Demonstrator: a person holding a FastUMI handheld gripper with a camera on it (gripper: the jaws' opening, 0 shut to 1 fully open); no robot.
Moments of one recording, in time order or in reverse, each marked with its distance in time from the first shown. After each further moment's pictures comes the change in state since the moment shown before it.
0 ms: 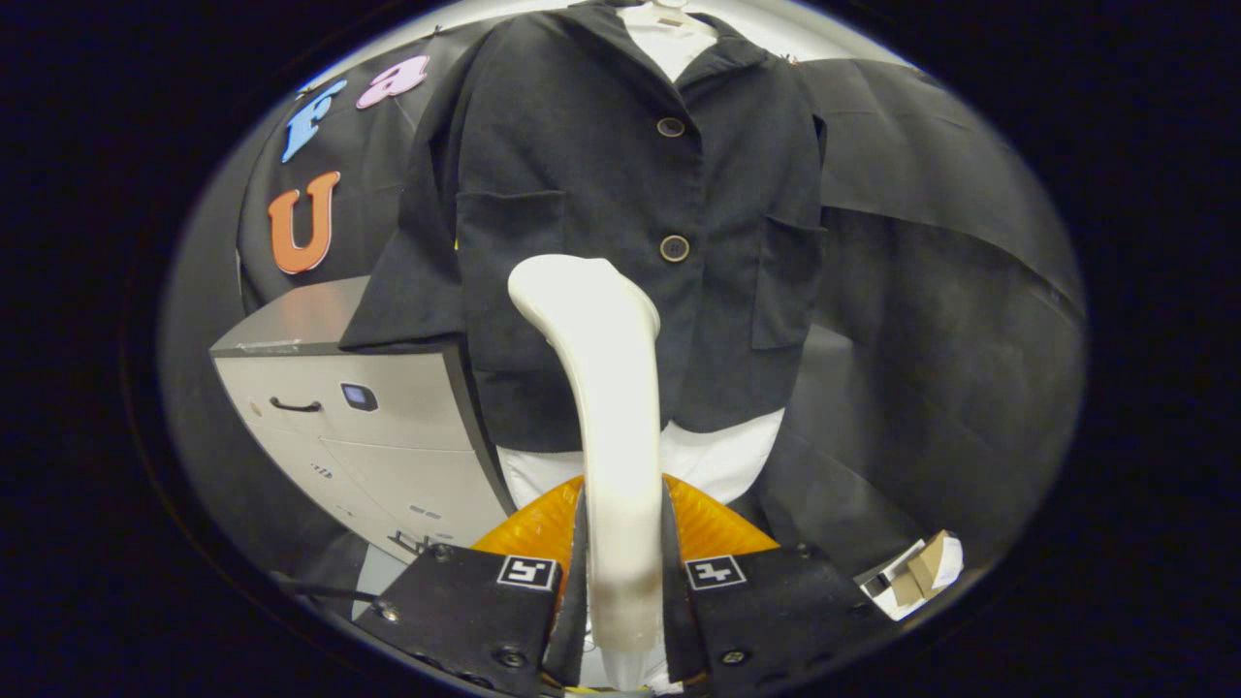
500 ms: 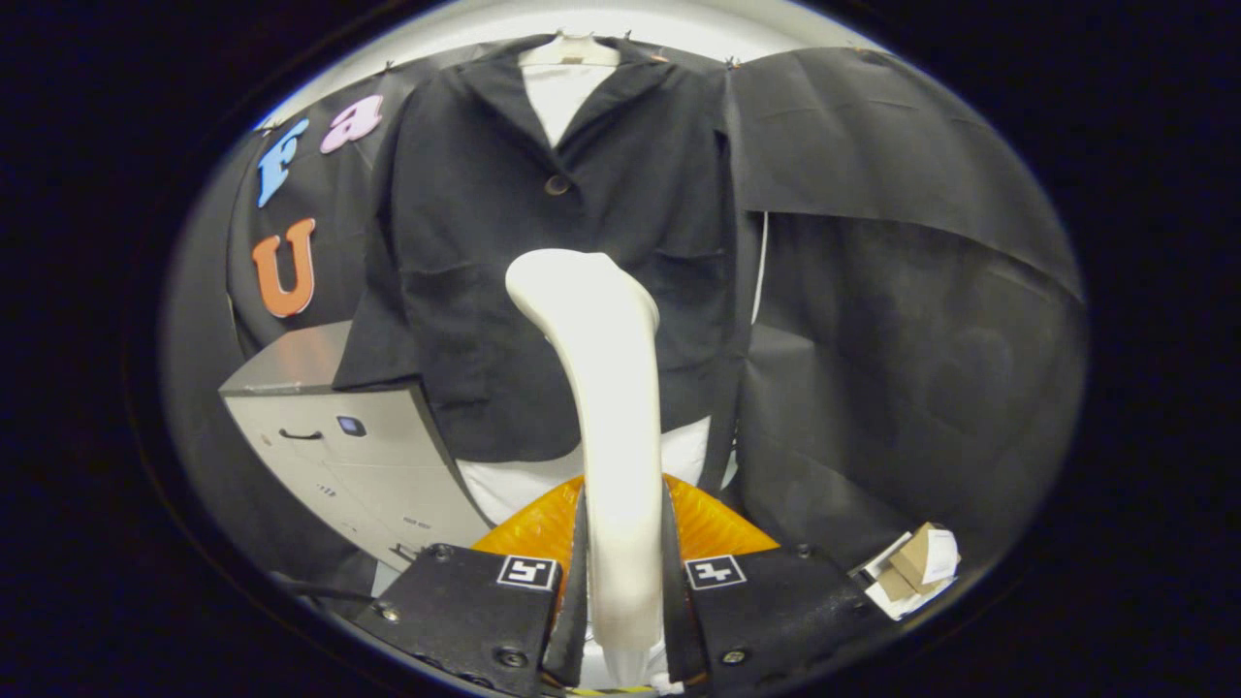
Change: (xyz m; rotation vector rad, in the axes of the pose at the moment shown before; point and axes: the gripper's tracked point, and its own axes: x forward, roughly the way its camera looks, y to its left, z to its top) arm -0.057 -0.096 0.034 0.098 -0.069 -0.039
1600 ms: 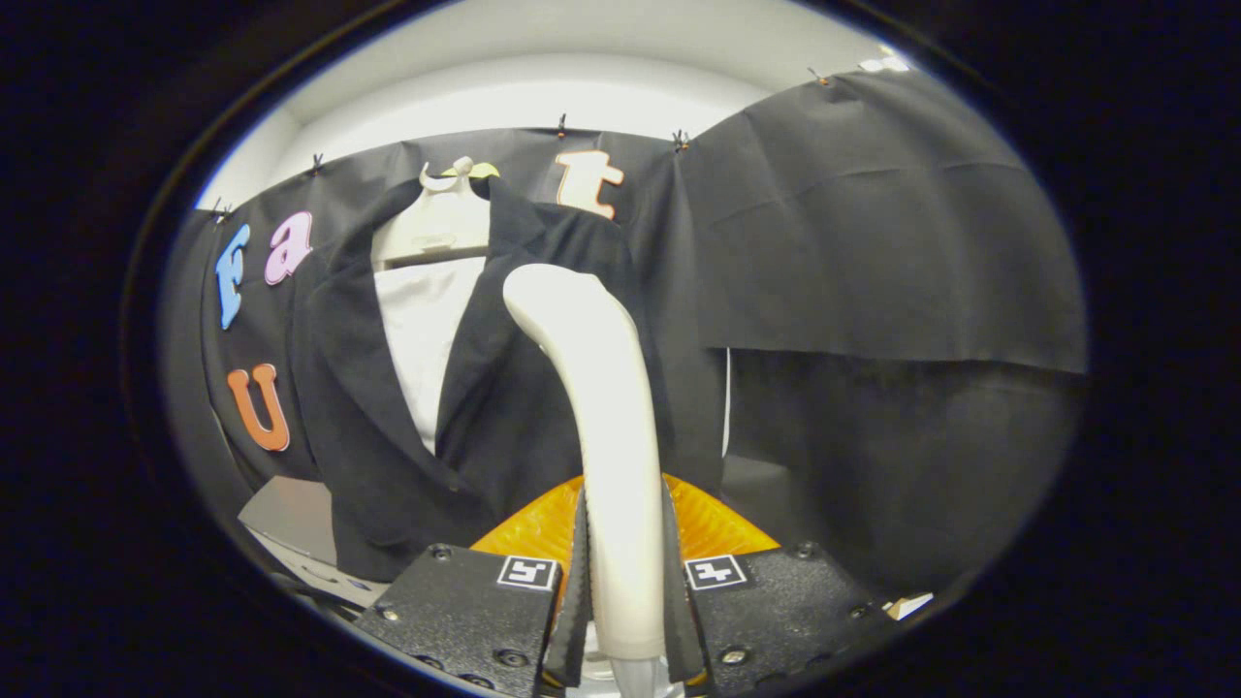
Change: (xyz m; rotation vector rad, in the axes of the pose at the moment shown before) arm 0.019 -0.050 0.268 0.066 -0.308 -0.004
